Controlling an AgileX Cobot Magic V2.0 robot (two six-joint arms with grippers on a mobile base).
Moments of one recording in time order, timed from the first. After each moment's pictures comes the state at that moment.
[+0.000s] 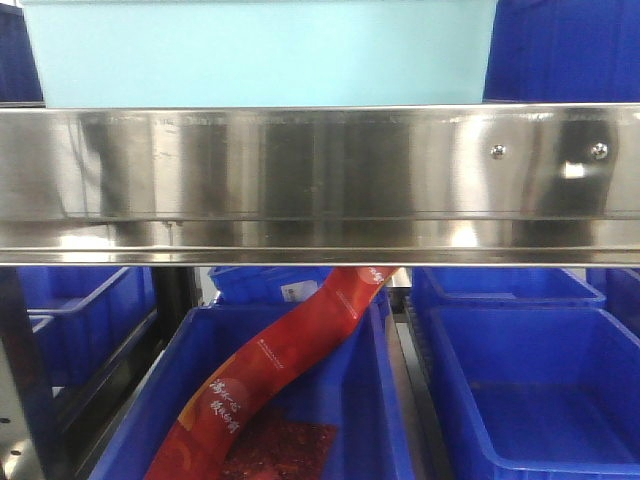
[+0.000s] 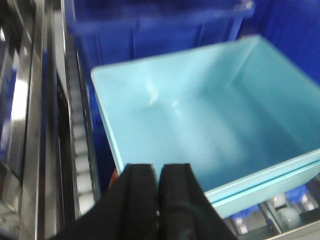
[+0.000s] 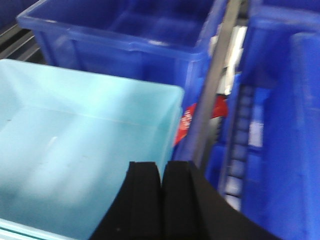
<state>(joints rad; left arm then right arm) -0.20 1.29 -1.80 -0.08 1.12 0.00 0.40 1.55 -2.08 -0.01 1.18 0.05</state>
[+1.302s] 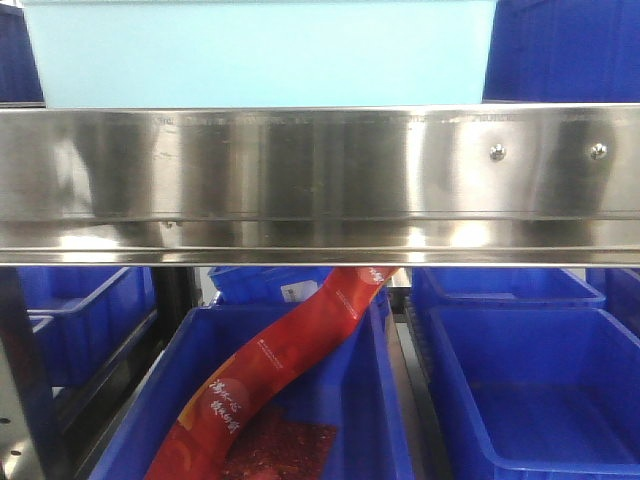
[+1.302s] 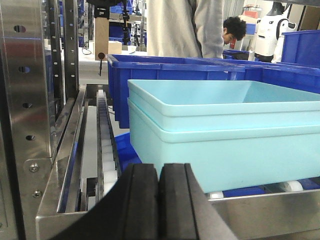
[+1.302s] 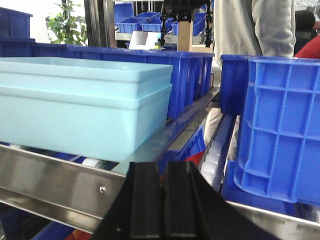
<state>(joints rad) -0.20 0.23 -0.50 -0.07 0.38 0.00 0.40 0.08 -0.37 -0.03 0.36 0.05</state>
